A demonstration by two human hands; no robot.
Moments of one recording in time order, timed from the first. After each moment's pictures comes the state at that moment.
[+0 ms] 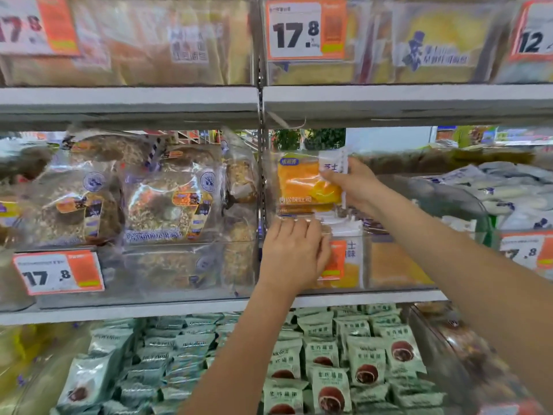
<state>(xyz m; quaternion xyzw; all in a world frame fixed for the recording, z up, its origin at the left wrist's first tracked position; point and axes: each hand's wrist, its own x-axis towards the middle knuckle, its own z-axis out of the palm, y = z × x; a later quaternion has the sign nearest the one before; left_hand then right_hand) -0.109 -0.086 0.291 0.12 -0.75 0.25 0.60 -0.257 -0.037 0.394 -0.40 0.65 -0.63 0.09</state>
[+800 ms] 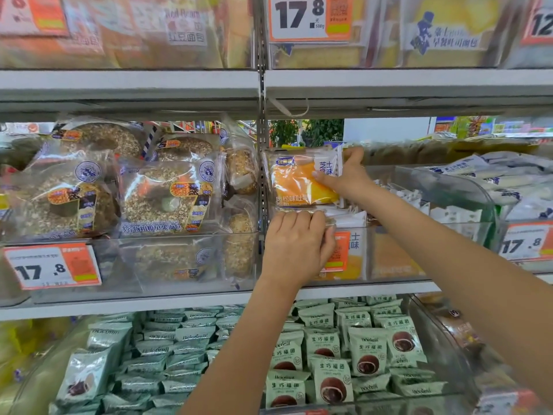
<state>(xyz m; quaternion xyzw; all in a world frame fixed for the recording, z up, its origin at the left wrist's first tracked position) -0.113 -0.090 0.289 0.12 -0.75 0.25 0.60 -0.258 -0.051 0.382 -0.39 0.78 -0.49 -0.03</state>
